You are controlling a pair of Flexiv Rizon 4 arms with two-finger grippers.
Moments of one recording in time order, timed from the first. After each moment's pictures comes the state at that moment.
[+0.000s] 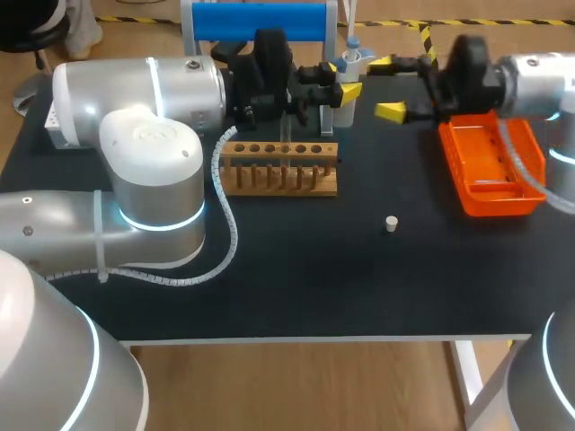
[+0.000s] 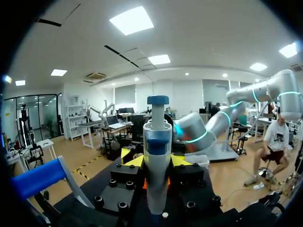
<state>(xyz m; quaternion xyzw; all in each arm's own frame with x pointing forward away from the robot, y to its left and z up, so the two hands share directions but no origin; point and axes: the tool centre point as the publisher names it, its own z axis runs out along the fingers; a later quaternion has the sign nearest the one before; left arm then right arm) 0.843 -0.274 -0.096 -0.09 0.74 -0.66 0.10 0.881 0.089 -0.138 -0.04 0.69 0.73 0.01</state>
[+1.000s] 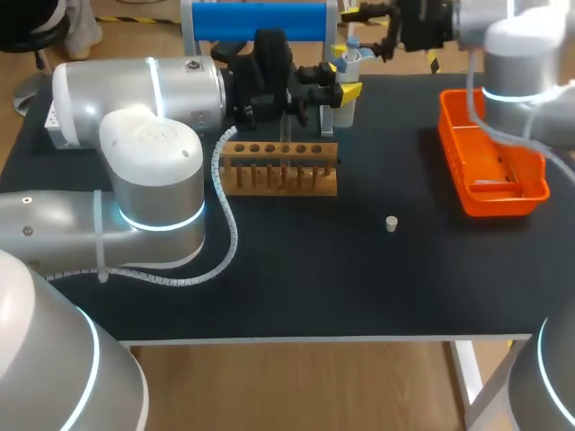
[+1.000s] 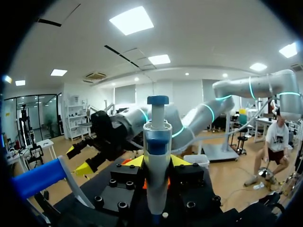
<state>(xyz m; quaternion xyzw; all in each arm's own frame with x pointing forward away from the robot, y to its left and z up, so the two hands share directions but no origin) 0.843 -0.274 -0.096 -0.09 0.74 -0.66 0.10 1.061 0.139 -0.161 0.06 0.80 0.59 0.11</state>
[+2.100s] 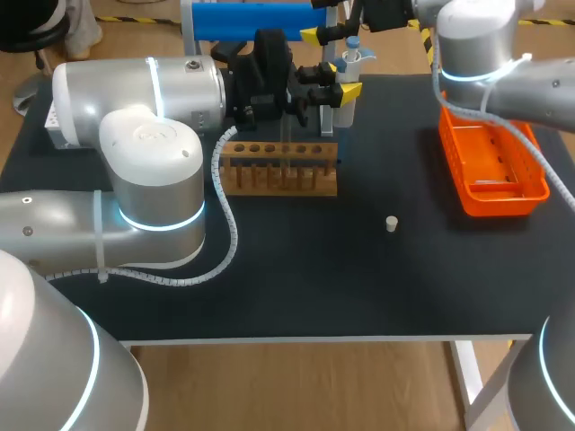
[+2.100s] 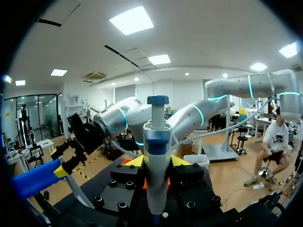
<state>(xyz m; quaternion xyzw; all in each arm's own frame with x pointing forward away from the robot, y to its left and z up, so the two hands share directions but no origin) 0.843 -0.274 -0.096 -0.09 0.74 -0.66 0.10 1.112 0.184 -0.167 0.06 0.81 0.57 0.11</state>
